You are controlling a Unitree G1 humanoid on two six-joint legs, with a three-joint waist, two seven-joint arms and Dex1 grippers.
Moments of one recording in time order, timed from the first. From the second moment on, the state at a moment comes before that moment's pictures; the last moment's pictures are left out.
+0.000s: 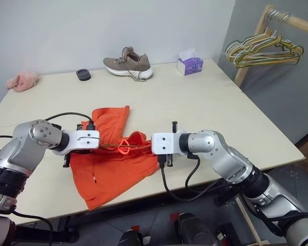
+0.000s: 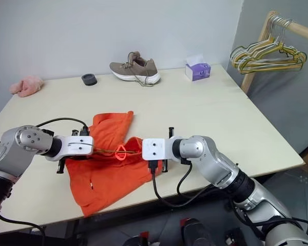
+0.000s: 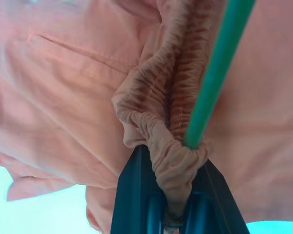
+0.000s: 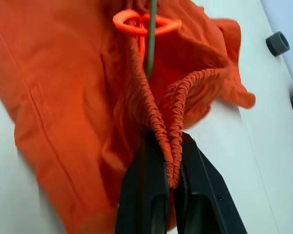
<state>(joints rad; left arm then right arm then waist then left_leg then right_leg) -0.50 1.09 -0.27 0.21 0.18 0.06 -1.23 -0.71 -0.40 0.65 -0.21 -0.23 0.45 0.83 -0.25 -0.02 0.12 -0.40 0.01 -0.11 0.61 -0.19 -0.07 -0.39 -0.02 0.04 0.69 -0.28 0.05</state>
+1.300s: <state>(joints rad) -0.39 1.06 -0.23 0.07 0.14 0.18 -1.20 -0.73 -0.34 0.64 0.01 -0.10 0.60 0.95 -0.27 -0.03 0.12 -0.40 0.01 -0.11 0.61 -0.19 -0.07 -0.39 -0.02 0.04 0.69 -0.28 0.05</state>
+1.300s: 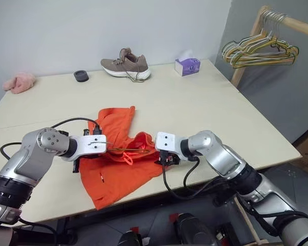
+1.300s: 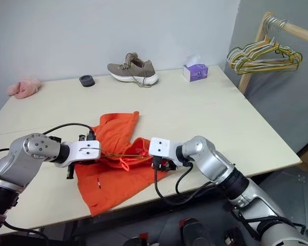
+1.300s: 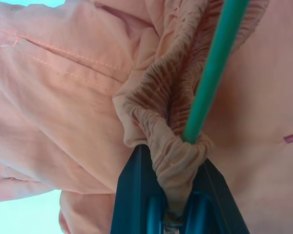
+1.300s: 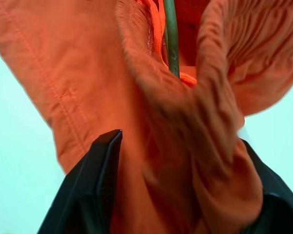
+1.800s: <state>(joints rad) -0.35 0.97 -0.12 0.02 -0.06 0.23 -1.24 -0.74 -0.38 0.61 0.01 -0.09 0.56 1.03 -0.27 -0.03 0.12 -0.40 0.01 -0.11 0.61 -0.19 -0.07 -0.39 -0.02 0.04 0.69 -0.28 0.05</state>
